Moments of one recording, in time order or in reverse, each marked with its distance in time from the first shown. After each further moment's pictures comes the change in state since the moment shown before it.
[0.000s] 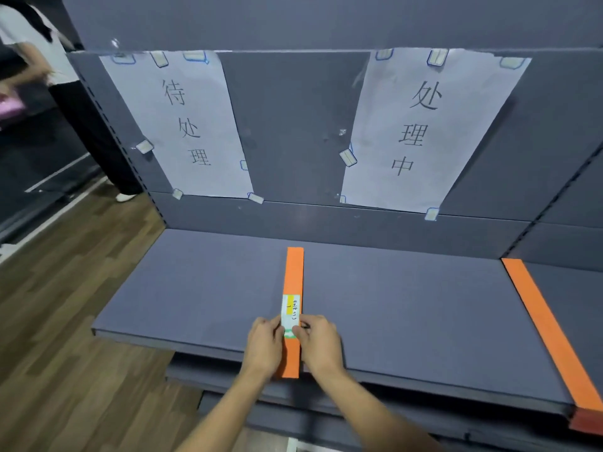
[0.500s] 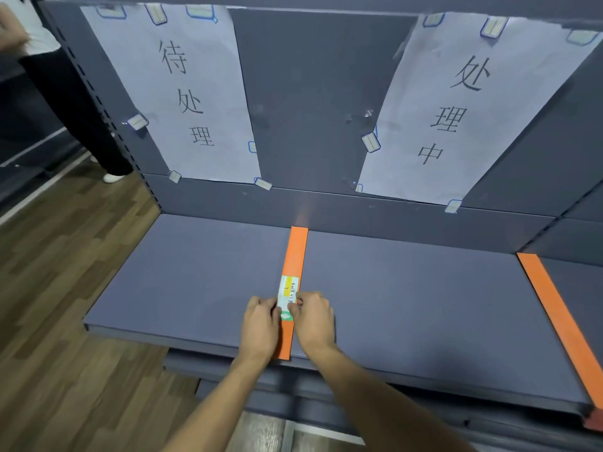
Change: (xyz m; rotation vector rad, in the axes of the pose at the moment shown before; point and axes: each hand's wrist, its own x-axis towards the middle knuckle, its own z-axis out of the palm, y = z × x) left_hand 0.038 -0.020 -0.016 0.017 0.043 -0.025; right_hand 0.051 -0.019 0.040 -0.231 0.037 0.069
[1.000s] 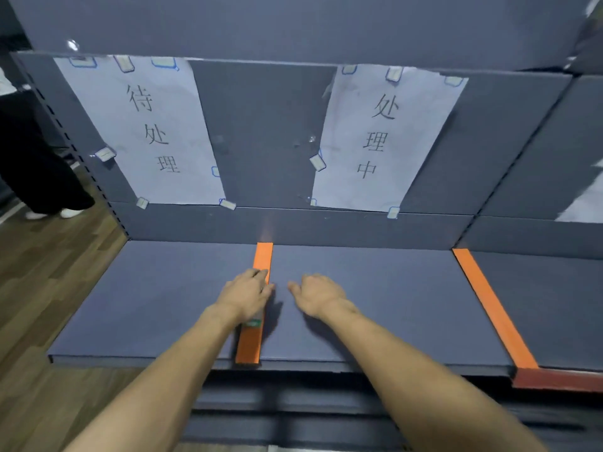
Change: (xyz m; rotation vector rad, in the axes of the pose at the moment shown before) left_hand 0.028 0.069 -0.046 0.529 -0.303 0.253; right_hand -0.003 -0.009 -0.122 -0.404 -0.243 -0.007
